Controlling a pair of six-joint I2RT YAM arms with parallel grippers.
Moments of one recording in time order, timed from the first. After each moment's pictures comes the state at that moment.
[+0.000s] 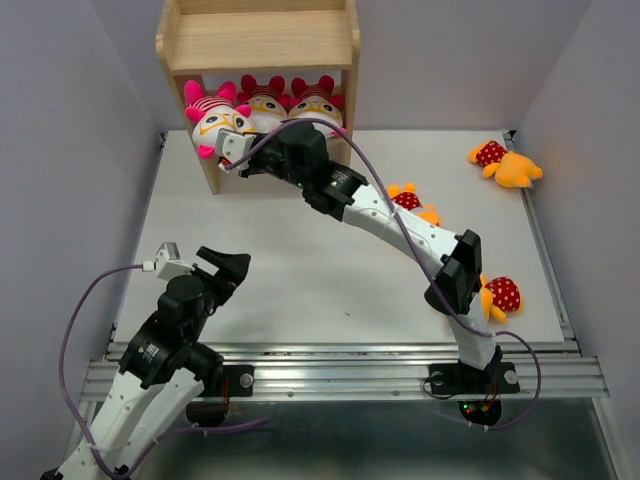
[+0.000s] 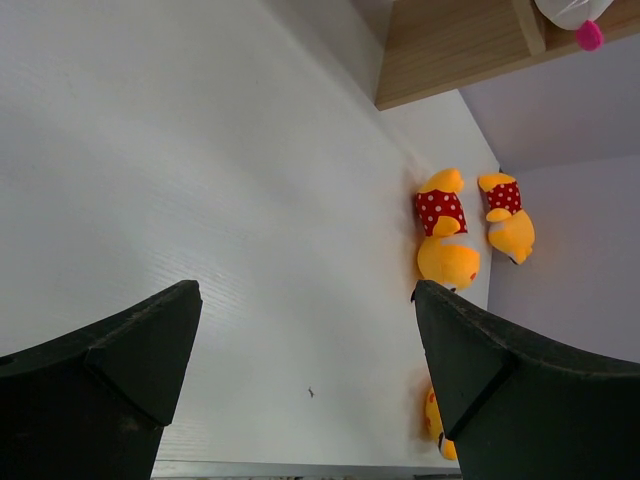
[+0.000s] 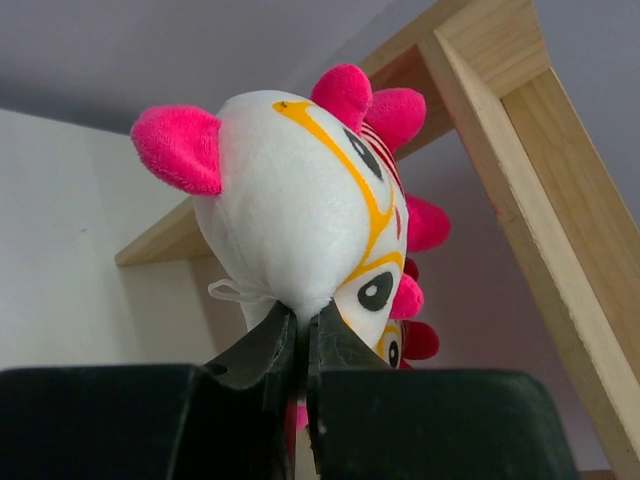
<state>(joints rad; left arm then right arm) -0.51 0.29 0.55 -0.66 -0.35 -1.11 0.94 2.08 2.19 -0.11 -0.05 -0.85</state>
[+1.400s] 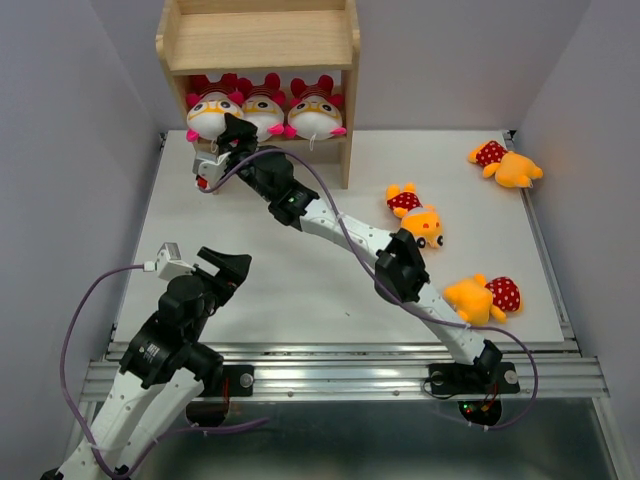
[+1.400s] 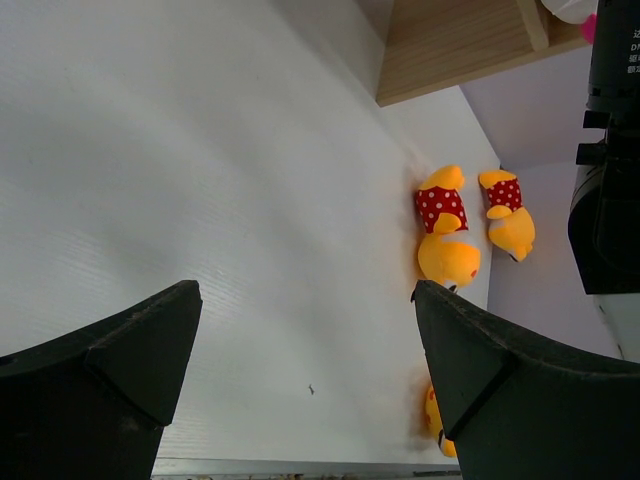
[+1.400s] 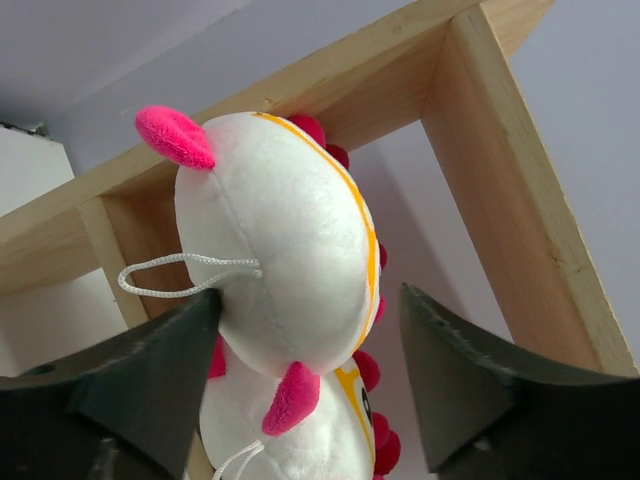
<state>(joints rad) -0.51 0.28 0.54 -0.66 -0.34 -1.11 0.94 2.56 2.49 0.32 0.12 -1.21</state>
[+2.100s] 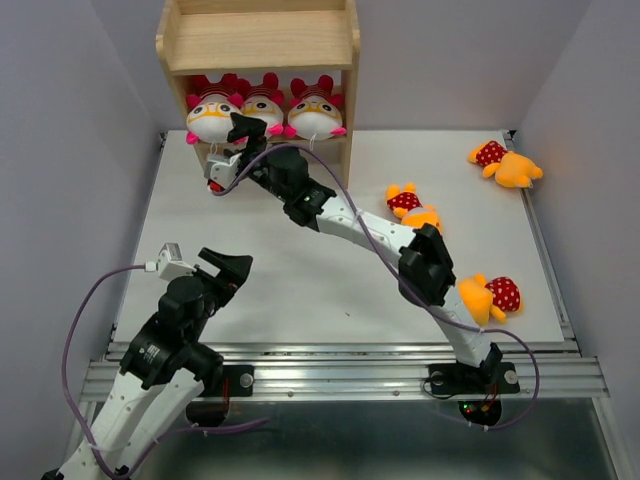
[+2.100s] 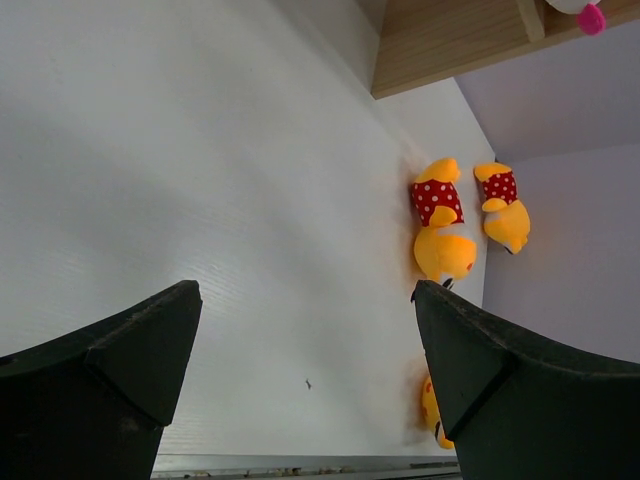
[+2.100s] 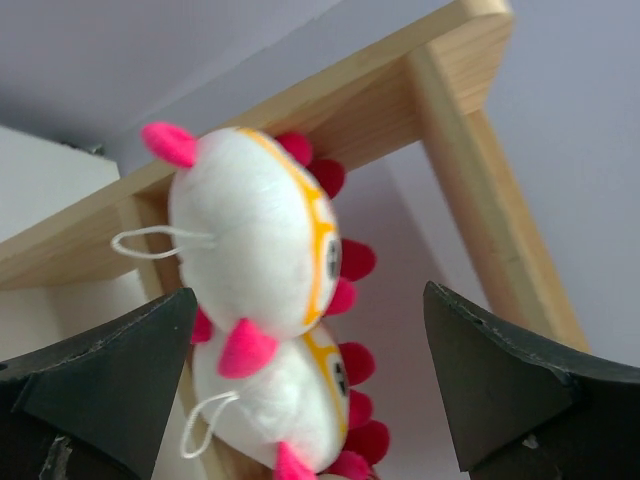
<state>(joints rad) -0.51 0.28 0.54 -0.66 -0.32 -1.11 0.94 2.32 2.16 0.33 -0.01 -1.16</state>
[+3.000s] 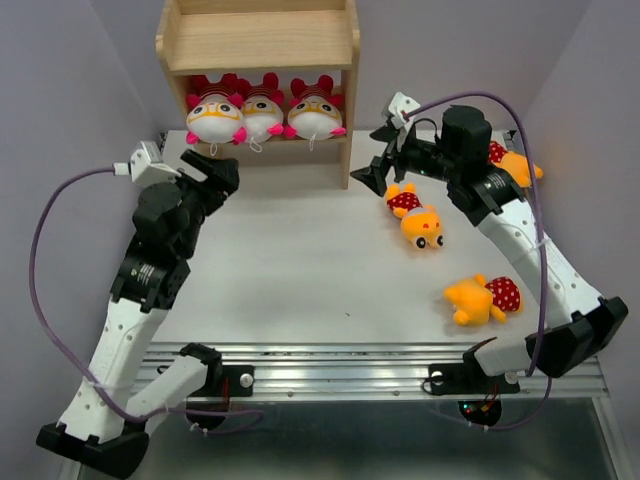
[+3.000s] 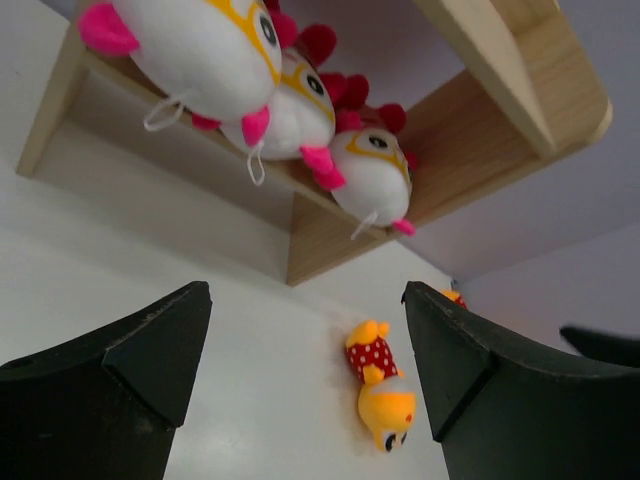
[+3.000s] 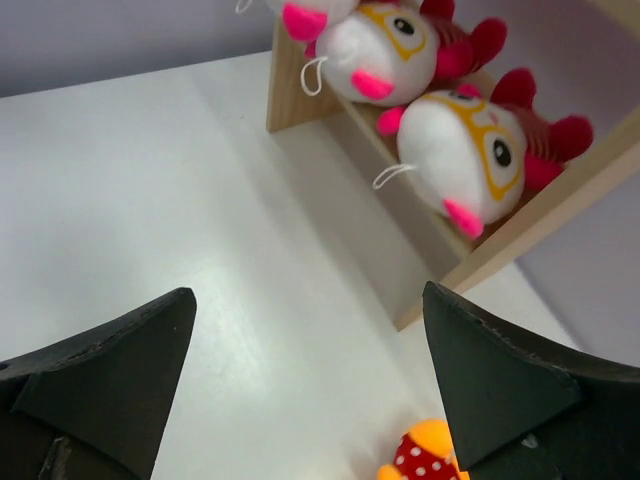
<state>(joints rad) -0.39 0.82 1.11 -0.41 -0.32 -0.80 0.48 1.41 1.58 -0.31 -0.57 -0.33</state>
